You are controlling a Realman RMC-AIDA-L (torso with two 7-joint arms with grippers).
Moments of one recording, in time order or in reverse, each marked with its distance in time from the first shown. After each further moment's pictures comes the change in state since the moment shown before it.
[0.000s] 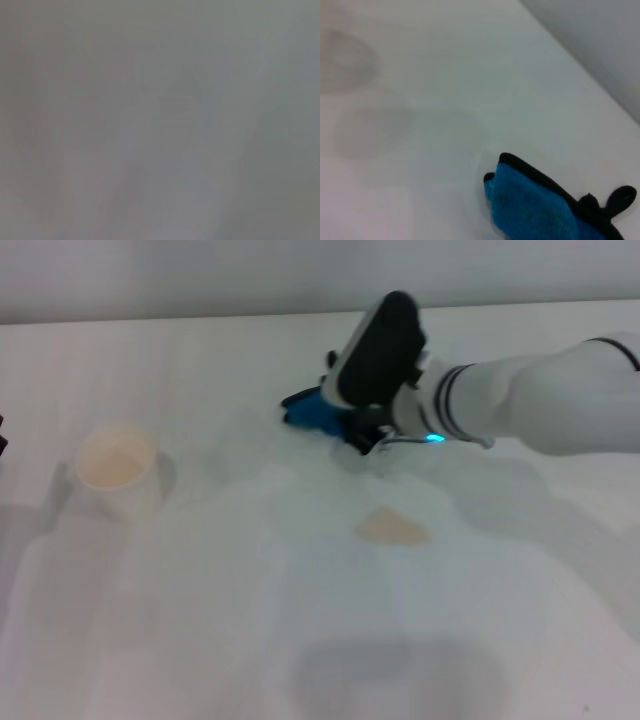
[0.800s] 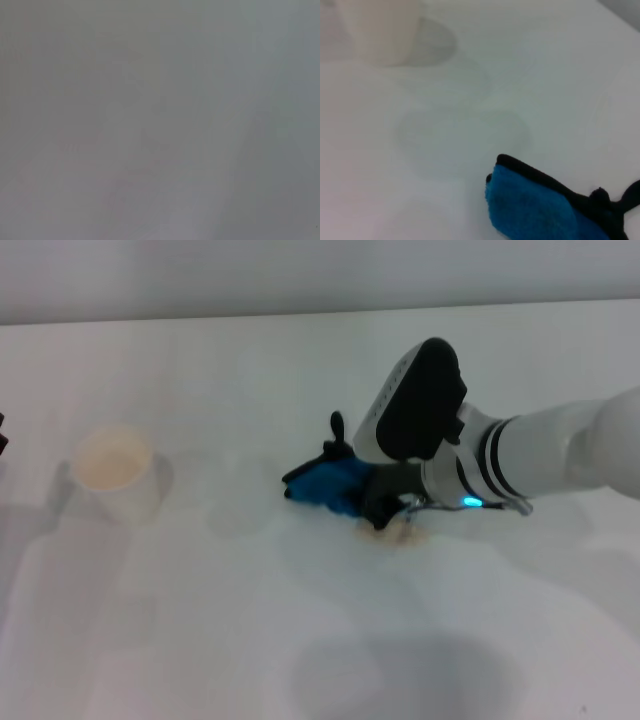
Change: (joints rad) left arm -0.001 0.003 0.002 0.000 0.008 0.007 -0.013; right arm -0.389 -0.011 0.284 -0.570 -0.330 -0.425 -0.003
